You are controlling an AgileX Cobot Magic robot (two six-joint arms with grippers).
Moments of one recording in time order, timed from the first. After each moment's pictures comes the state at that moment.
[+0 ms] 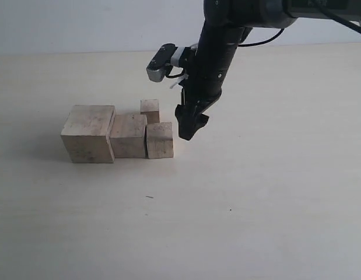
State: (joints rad) left arm 0.04 0.01 0.00 -0.03 0.37 -0.03; right arm 0.64 2.23 -1.75 0.23 1.10 -0.81
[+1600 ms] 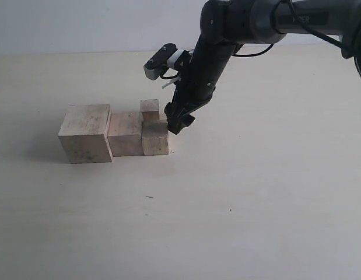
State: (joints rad) left arm 0.04 0.01 0.00 -0.03 0.37 -0.03; right arm 0.64 2.29 -1.75 0.24 0.89 -0.68
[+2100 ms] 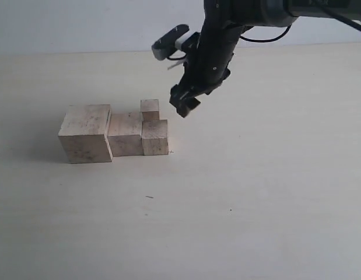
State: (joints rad) left arm 0.04 0.01 0.00 -0.03 0.37 -0.03; right arm 0.64 2.21 -1.75 0.08 0.90 -0.36
